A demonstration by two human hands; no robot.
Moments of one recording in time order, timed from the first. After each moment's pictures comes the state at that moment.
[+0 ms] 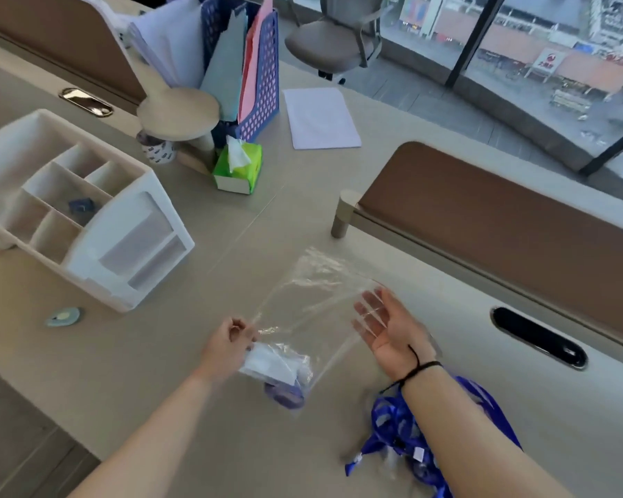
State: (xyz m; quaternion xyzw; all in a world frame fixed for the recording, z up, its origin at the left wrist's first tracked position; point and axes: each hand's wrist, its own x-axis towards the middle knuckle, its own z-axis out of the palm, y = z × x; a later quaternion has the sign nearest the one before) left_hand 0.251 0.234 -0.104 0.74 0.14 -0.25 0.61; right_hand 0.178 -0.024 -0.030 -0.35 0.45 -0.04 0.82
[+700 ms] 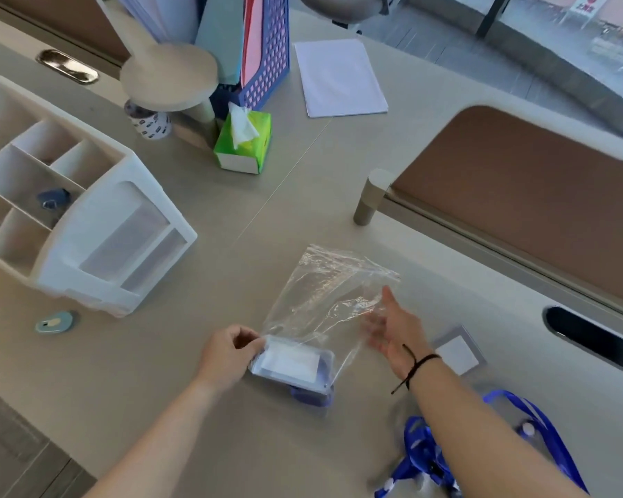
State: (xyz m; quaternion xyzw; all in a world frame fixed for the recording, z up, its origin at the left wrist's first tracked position) left_hand 0.281 0.259 -0.156 0.85 0.08 -0.26 0.45; right_hand 0.230 -0.019 -0.112 -0.46 0.55 0.07 0.69
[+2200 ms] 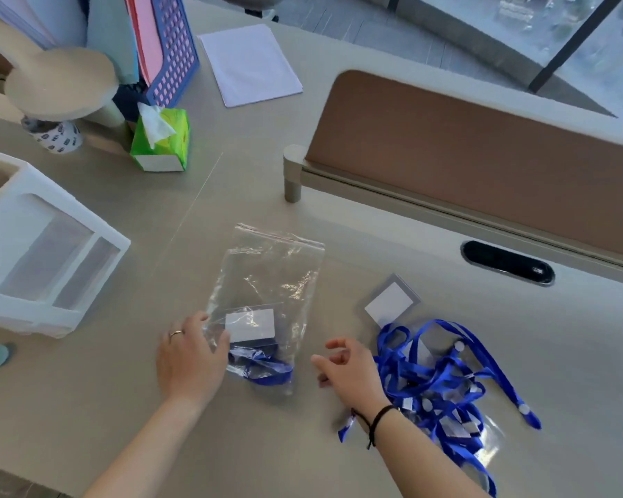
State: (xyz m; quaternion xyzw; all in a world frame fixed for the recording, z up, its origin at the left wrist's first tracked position) left_hand 0.241 0.236 -0.125 0.98 -0.06 -0.11 0.16; right_hand 0.099 0.033 -0.102 -0.65 0.46 0.10 0.60
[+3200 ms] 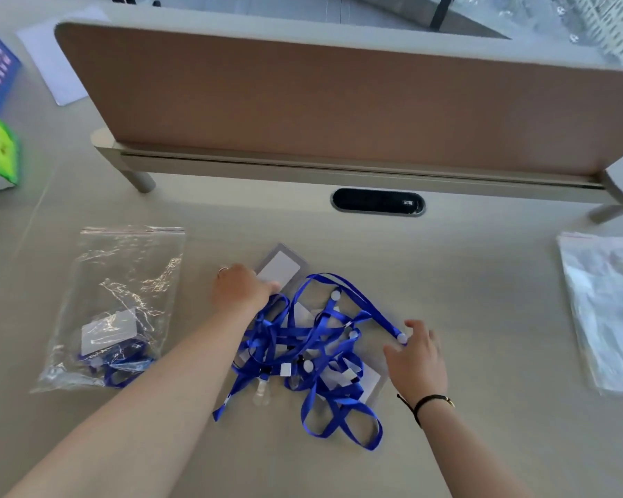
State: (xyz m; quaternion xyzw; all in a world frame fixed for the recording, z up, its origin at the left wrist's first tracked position) left_hand 0.150 -0.052 -0.137 0.94 -0.14 -0.30 0.12; right_hand -0.127 -0.151 -0.114 -0.68 0.64 0.04 0.35
